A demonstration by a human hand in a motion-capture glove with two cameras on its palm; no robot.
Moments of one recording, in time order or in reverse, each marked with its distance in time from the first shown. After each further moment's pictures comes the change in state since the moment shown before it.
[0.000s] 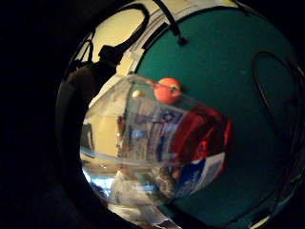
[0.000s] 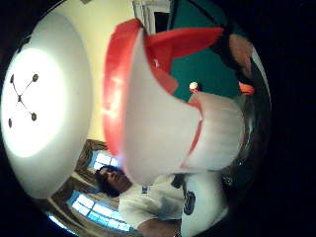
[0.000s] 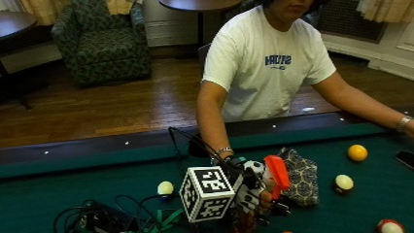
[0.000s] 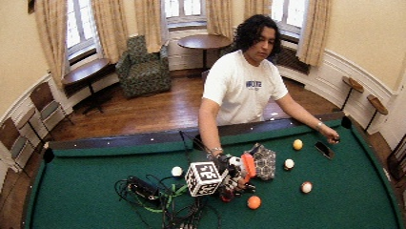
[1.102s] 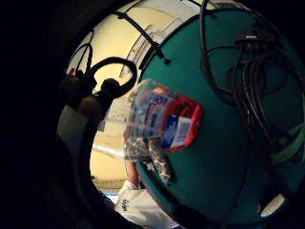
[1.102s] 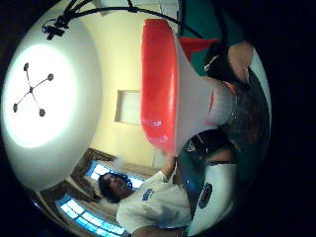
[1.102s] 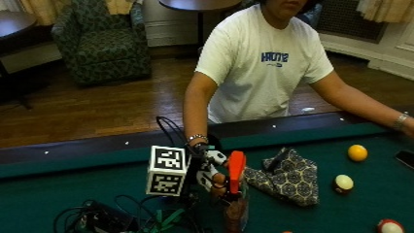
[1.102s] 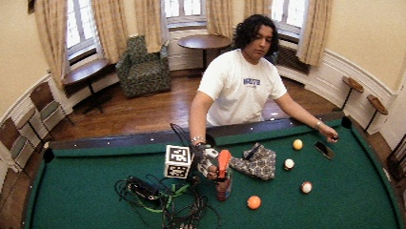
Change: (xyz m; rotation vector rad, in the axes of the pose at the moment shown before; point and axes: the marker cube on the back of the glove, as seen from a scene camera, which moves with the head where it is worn) arm 0.013 0.067 -0.067 0.212 -0.070 0.037
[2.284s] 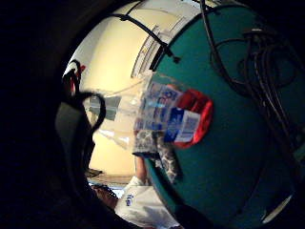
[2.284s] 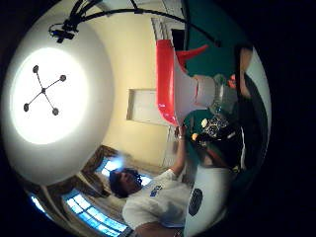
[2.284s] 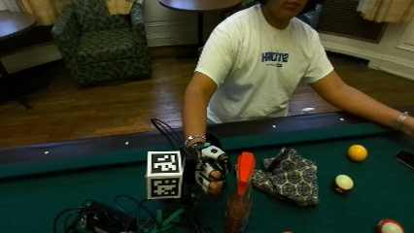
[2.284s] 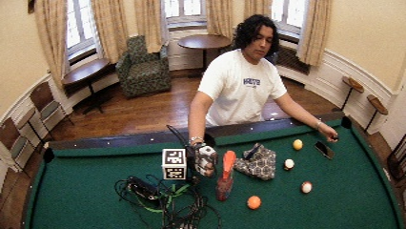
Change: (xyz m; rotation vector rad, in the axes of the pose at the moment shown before) arm 0.006 0.007 -0.002 -0.021 -0.127 -0.012
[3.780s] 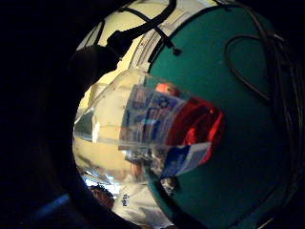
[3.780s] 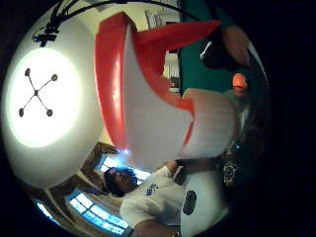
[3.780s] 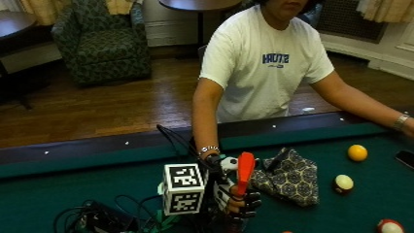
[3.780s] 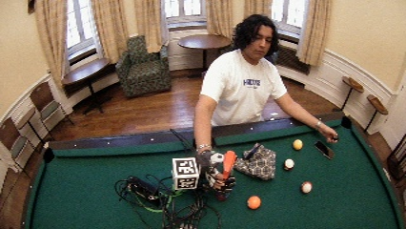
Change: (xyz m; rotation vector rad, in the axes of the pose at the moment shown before) arm 0.010 -0.035 0.040 -0.076 0.069 -0.036
